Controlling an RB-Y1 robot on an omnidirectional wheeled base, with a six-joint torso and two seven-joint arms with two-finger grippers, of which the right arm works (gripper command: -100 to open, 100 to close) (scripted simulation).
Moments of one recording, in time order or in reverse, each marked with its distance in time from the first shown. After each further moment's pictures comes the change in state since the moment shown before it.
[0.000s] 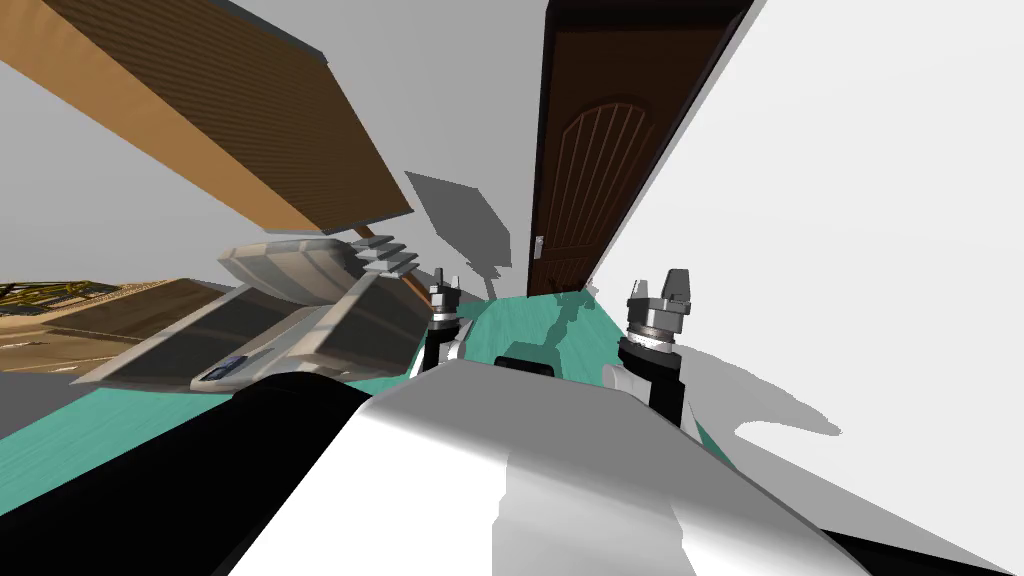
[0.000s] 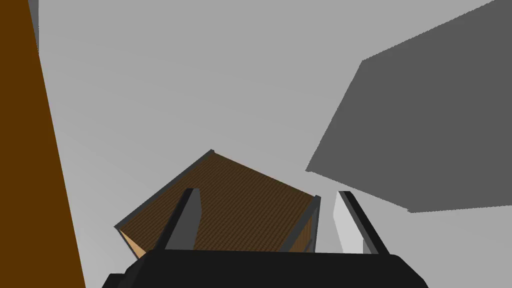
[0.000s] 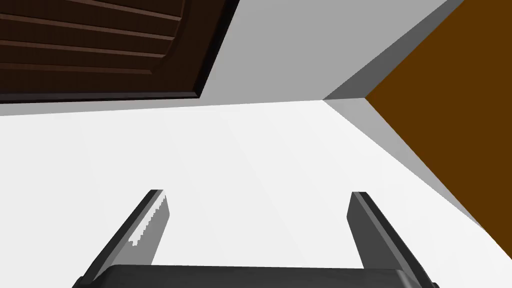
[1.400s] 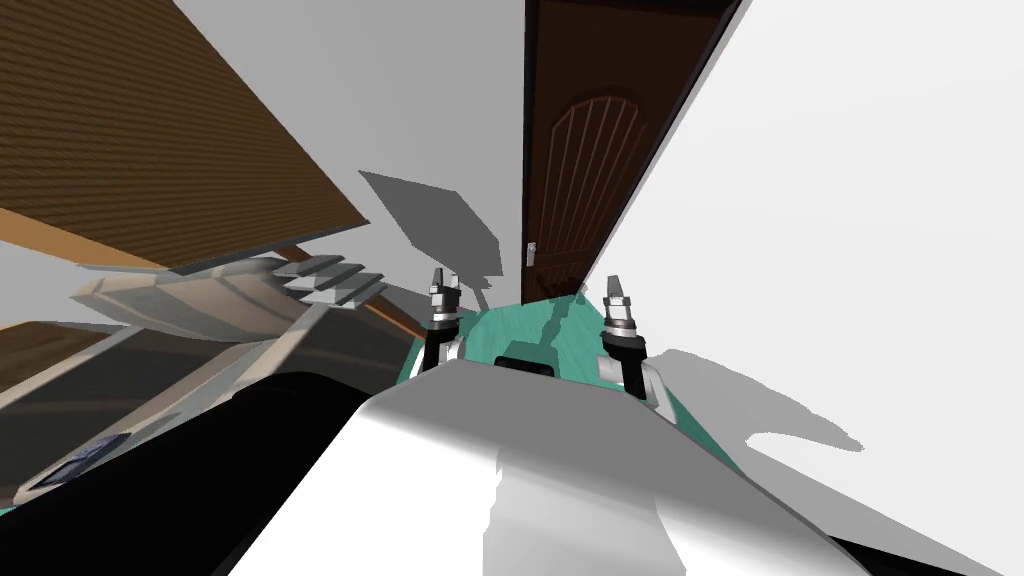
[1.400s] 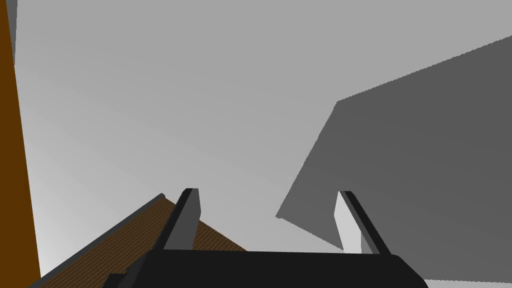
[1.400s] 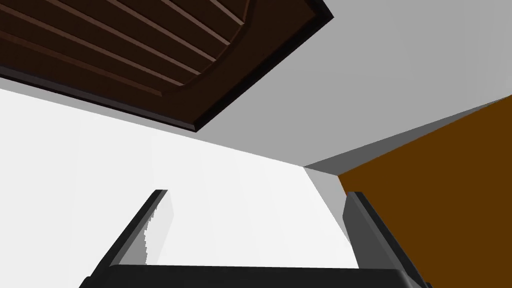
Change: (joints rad) arm -0.148 -0.063 -0.025 0.259 0.283 -0.072 0.066
